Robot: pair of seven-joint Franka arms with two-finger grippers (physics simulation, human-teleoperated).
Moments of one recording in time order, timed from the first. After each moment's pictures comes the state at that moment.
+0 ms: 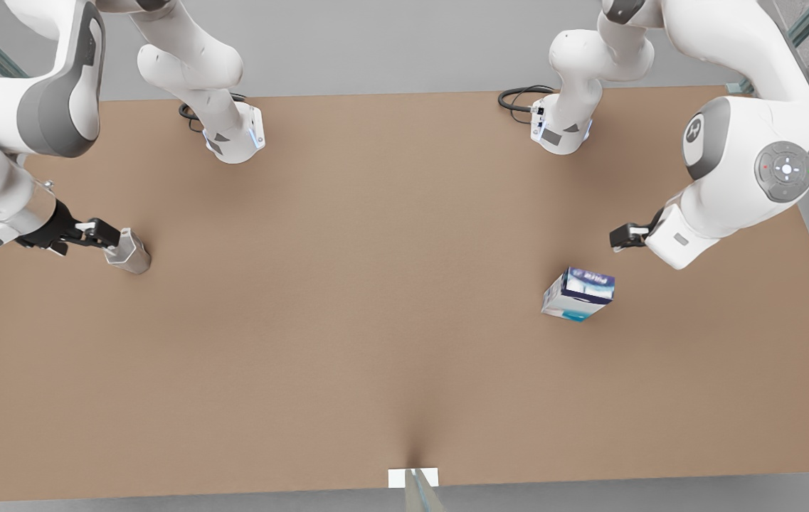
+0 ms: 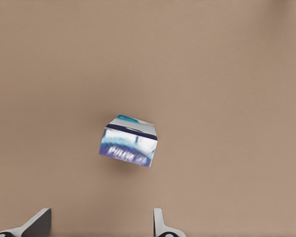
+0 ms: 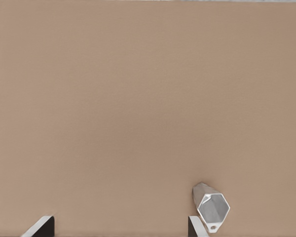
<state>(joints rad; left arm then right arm) -0.21 0.23 0.08 -1.33 -0.04 1.42 -0.12 -0.05 0.07 0.01 -1.49 -0.03 1.55 -0.03</state>
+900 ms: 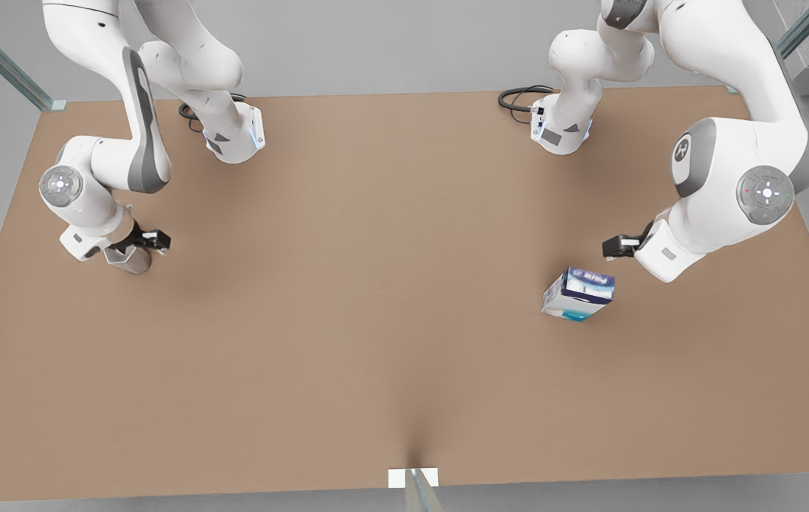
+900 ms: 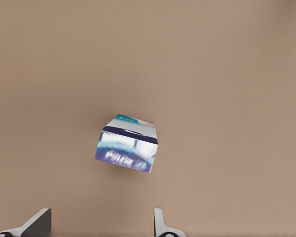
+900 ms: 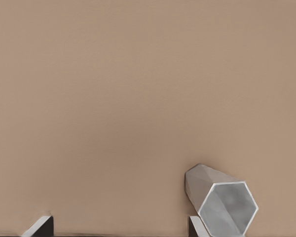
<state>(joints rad) -0.20 0.26 0.07 -1.36 -0.04 1.46 -0.12 -0.17 -0.13 0.01 -2.37 -0.14 2.18 -0.08</state>
